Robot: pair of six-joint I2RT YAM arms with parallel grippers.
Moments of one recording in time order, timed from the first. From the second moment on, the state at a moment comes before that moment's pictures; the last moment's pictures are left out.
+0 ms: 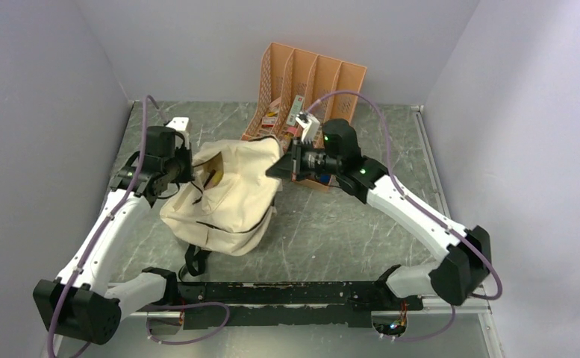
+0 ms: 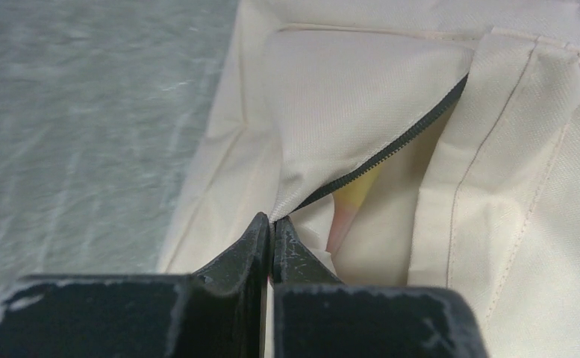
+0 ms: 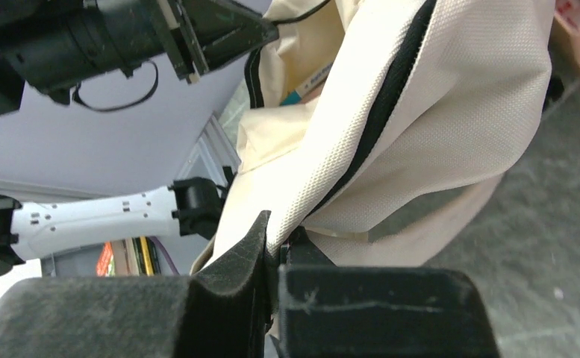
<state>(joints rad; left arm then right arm) -0.23 1.08 1.06 -0.67 -0.12 -0.16 0.67 1.37 1.21 -0.17 -0.53 0.61</state>
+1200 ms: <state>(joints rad) -0.64 1.28 0.89 -0.35 0.02 -0.31 0.50 0.92 0.76 -0.35 -0.05 0.58</state>
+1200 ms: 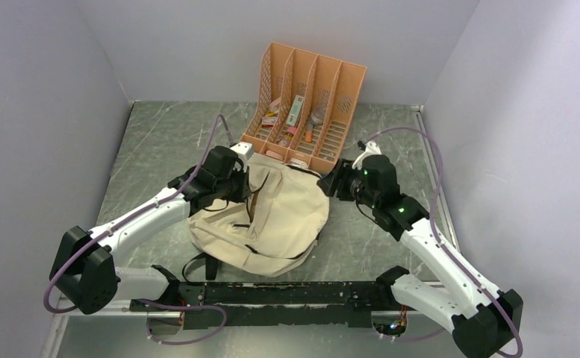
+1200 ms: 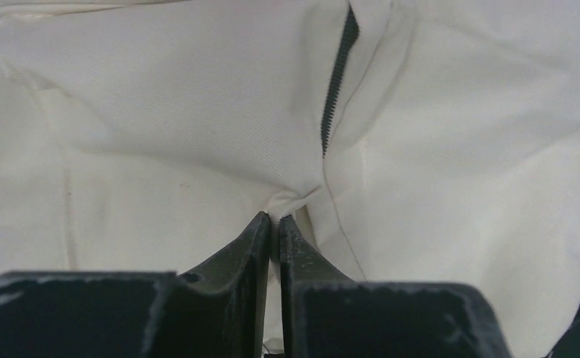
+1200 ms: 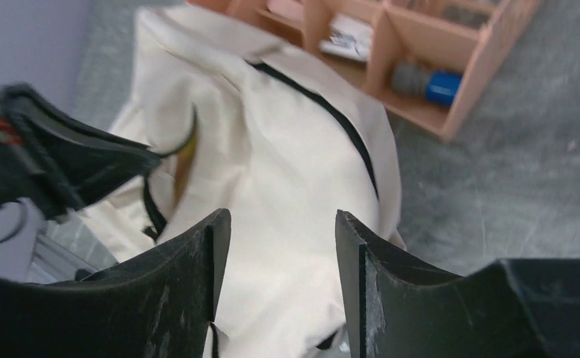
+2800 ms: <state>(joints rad) -0.64 1.20 0.72 -0.23 -0.04 -0.33 0.98 1.86 1.27 -0.37 0.31 0.83</state>
